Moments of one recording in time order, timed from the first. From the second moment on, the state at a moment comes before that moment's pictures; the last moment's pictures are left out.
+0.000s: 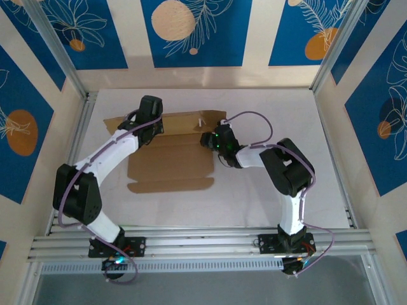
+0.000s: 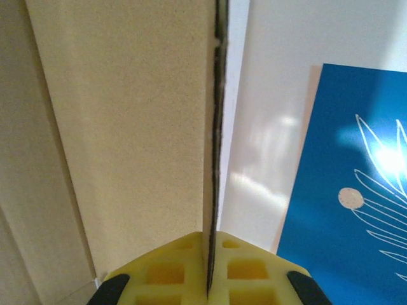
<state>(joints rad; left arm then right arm) -0.42 1.60 1.27 -0.36 -0.34 -1.92 0.55 1.96 1.01 0.35 0.07 0.69</state>
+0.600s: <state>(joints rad) -0.42 1.63 1.27 -0.36 -0.34 -1.93 0.46 2.02 1.05 0.54 -0.30 0.84</state>
